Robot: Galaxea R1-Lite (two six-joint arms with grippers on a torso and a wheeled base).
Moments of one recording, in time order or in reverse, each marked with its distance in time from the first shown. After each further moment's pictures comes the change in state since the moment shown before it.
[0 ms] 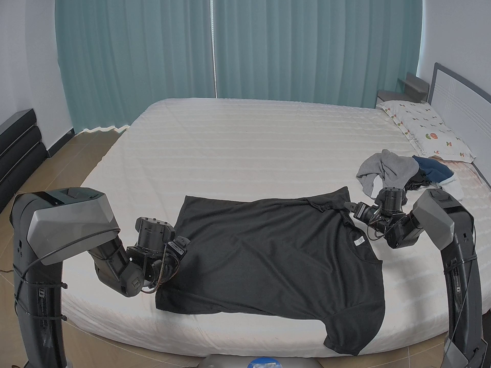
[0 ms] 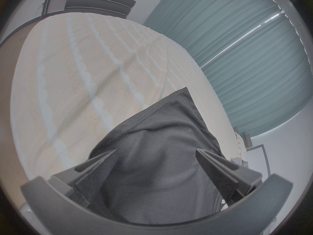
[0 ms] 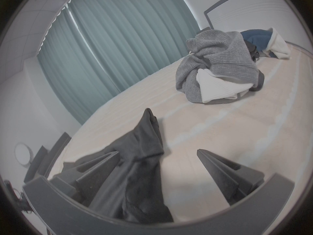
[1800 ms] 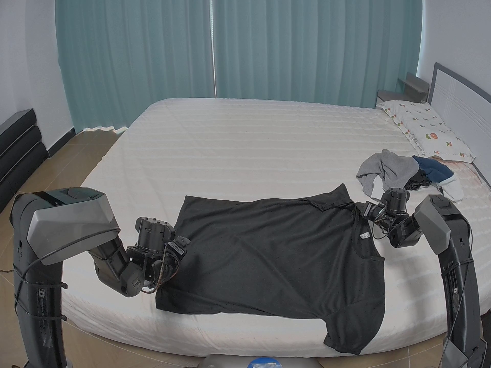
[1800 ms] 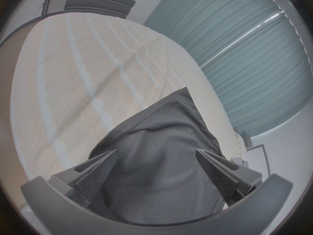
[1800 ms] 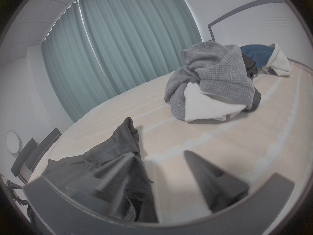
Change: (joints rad) left arm 0.000 0.000 0.000 0.000 0.000 0.001; right arm -0.055 0.091 -0.142 -0.001 -0.025 -0.111
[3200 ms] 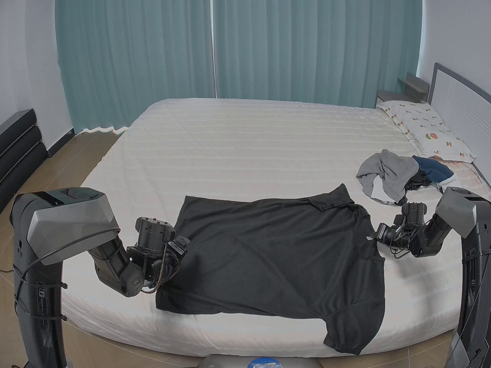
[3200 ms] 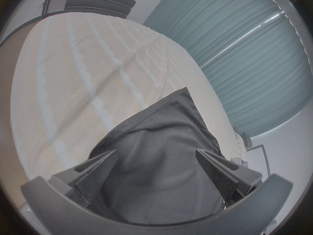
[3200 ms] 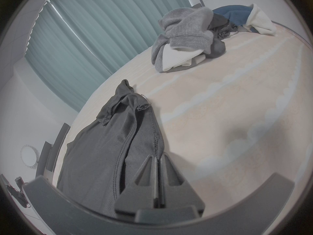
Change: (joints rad) left arm 0.000 0.000 0.000 0.000 0.000 -0.003; right arm -0.071 -0.230 0.504 0.030 0.203 0.061
